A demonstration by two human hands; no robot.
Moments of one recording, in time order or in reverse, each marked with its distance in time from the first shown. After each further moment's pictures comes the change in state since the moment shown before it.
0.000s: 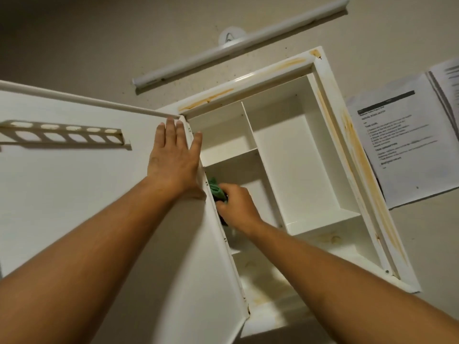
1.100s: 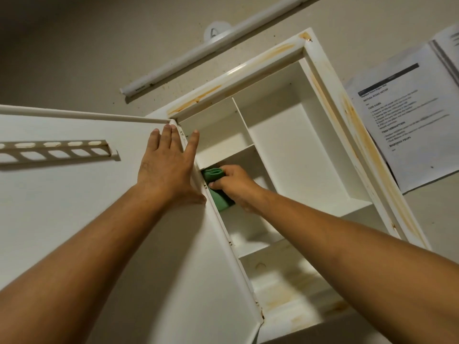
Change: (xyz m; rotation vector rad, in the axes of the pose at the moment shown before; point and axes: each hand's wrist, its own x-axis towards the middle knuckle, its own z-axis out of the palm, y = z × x) left_hand -0.001 0.000 0.000 -0.015 0.045 0.084; right_hand 0.043 -0.008 -0.015 0.628 -0.166 0.215
